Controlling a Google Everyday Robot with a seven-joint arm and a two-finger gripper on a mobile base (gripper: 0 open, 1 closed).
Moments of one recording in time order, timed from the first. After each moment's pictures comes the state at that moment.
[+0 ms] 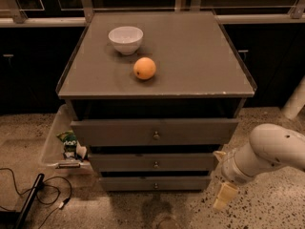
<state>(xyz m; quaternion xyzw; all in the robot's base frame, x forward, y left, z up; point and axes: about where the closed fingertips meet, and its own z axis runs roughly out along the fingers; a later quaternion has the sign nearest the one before) 0.429 -0.223 0.586 -0.57 0.80 0.12 0.16</state>
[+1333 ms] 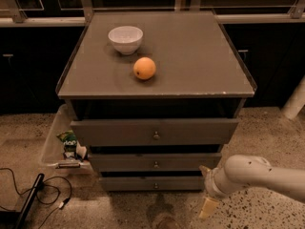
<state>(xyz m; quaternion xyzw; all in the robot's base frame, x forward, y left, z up) 0.446 -0.207 0.449 -0.60 0.78 0.09 0.17</state>
